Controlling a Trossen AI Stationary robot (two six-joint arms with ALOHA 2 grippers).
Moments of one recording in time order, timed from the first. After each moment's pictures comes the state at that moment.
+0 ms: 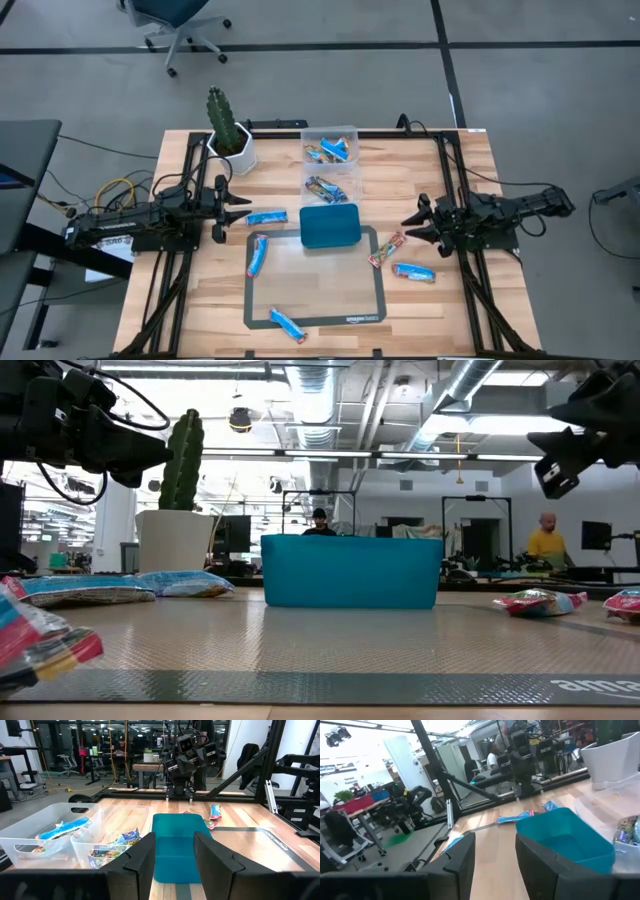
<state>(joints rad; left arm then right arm) 0.16 0.05 0.01 0.05 0.09 -0.01 0.21 0.01 0.01 0.01 0.01 0.33</state>
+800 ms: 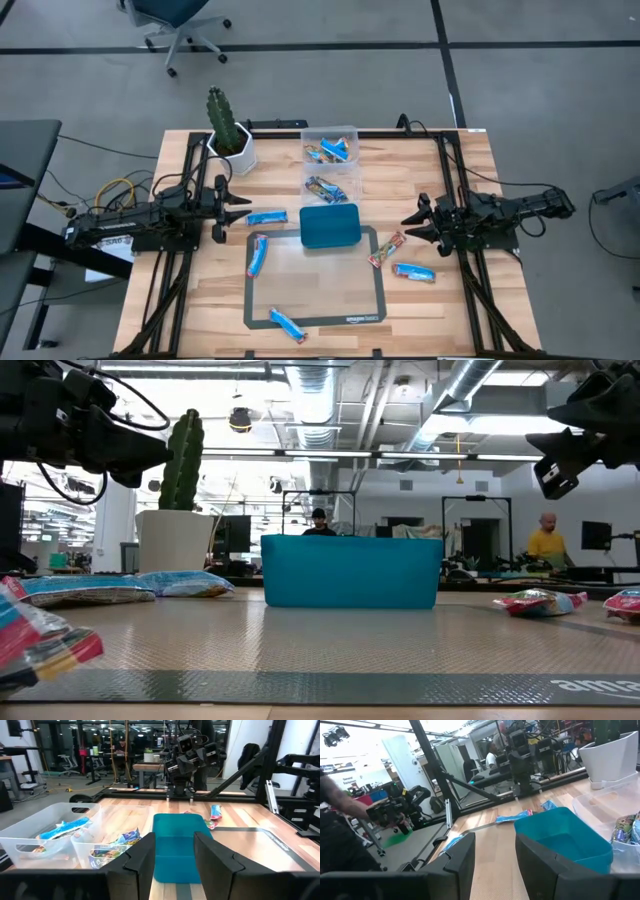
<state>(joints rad) 0.16 0.05 0.01 0.05 0.08 -0.01 0.20 0.01 0.01 0.00 0.00 0.33</state>
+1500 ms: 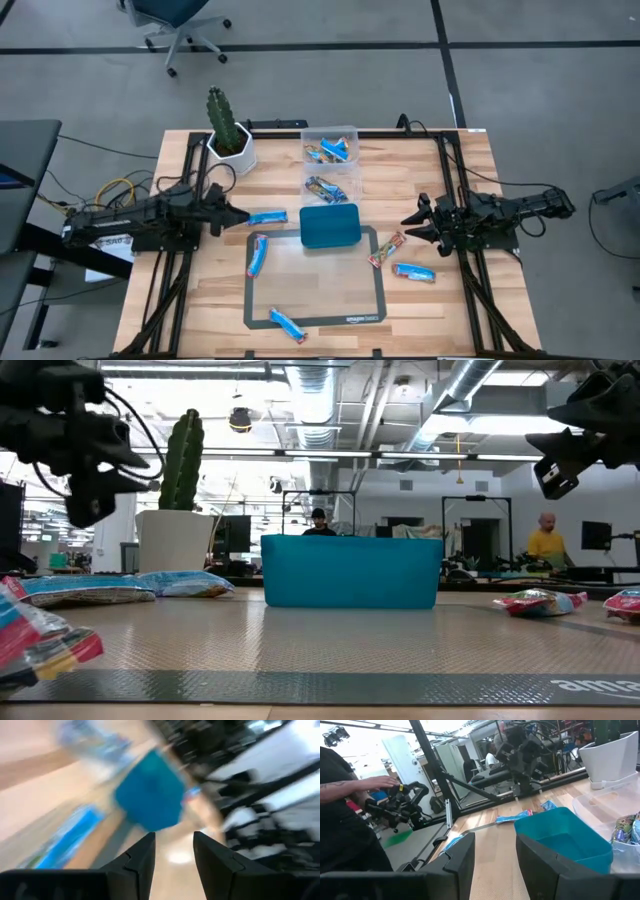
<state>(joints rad) 0.16 0.12 0.14 -0.28 0.16 -0.83 0.20 0.01 0.01 0.01 0.00 0.33</state>
